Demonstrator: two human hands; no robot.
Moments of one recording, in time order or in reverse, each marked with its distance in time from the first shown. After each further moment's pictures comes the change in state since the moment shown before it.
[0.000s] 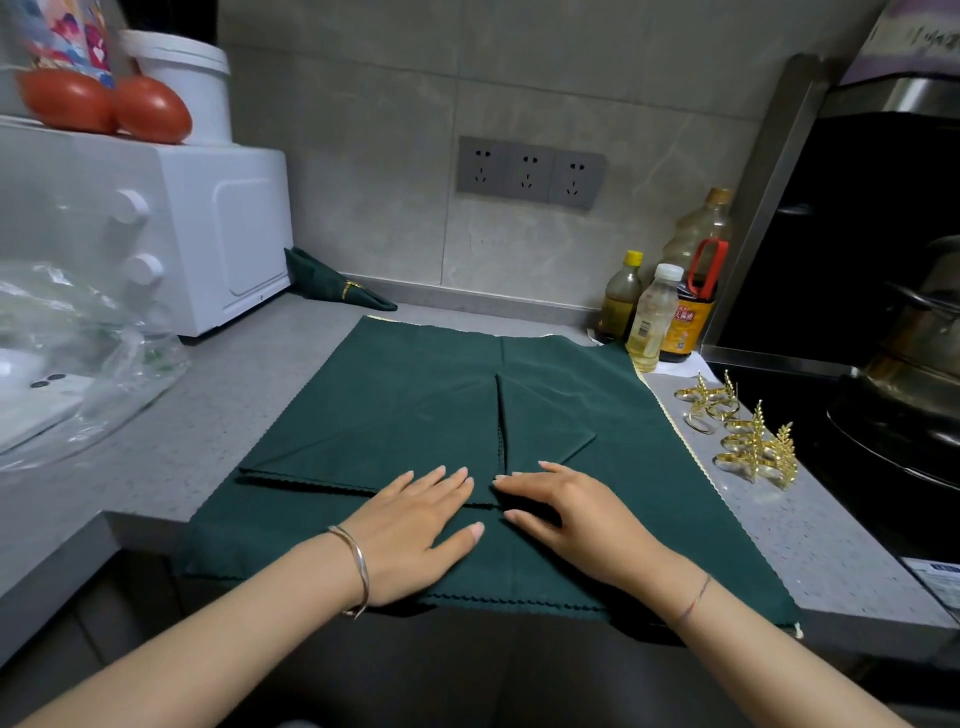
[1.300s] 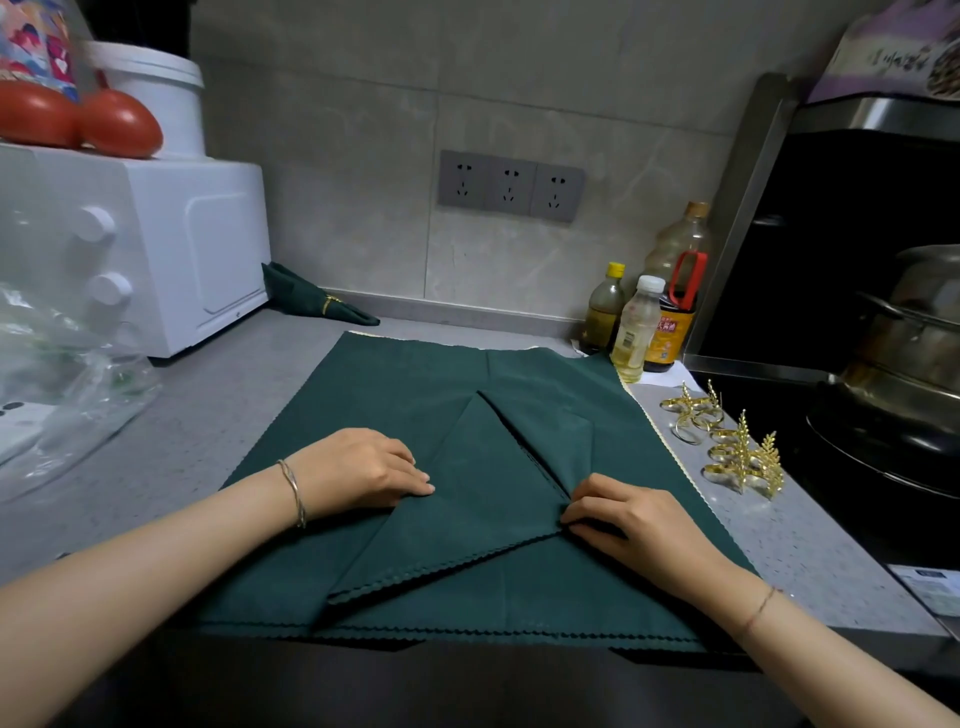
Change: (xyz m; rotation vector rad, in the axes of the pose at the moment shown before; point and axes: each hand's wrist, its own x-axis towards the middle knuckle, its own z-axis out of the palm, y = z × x) left_hand 0.059 -0.091 -0.032 0.302 0.505 0.673; right_hand -0.034 0.044 -0.030 -0.184 0.081 -0.010
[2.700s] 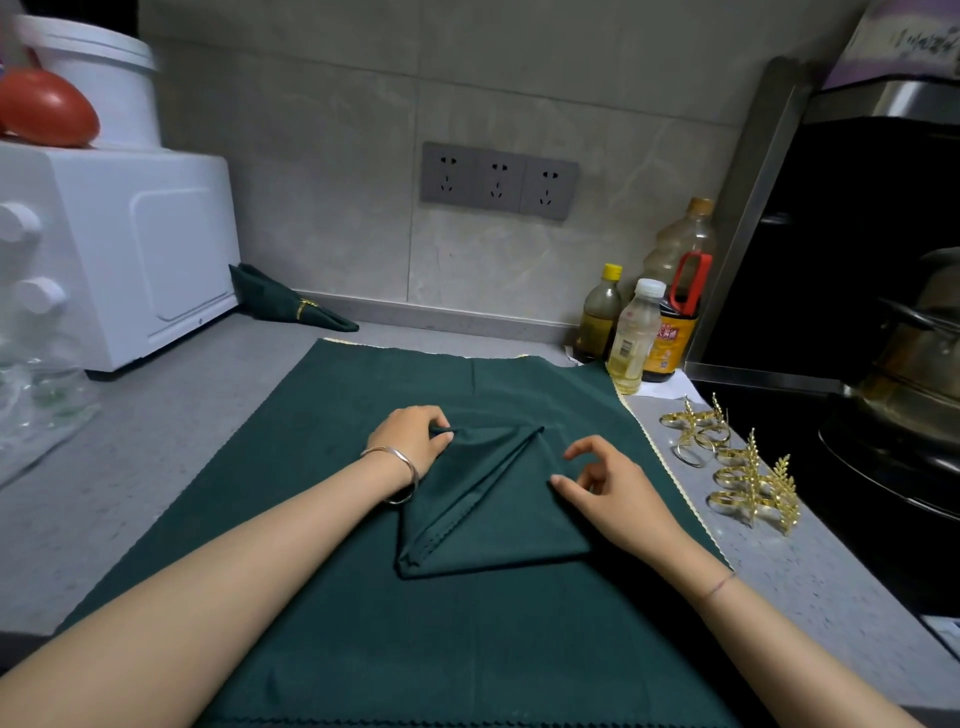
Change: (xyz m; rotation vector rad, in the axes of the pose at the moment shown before) left_hand 0.105 -0.023 0.056 -0.400 -0.085 -1.073; right_hand 0.056 0.042 0.022 0.471 0.050 0.650
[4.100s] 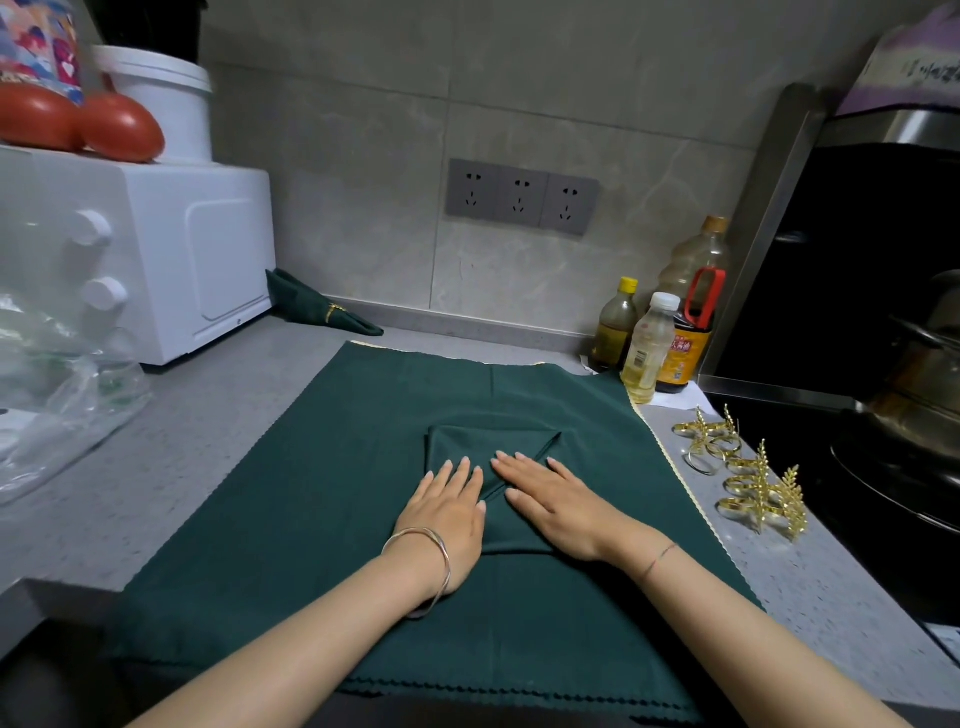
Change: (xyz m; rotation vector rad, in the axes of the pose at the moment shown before) left_hand -0.100 0.024 0.018 0.303 -0.190 0.077; right_hand 0.010 -0.021 0.037 -0.407 -0.472 -0.340
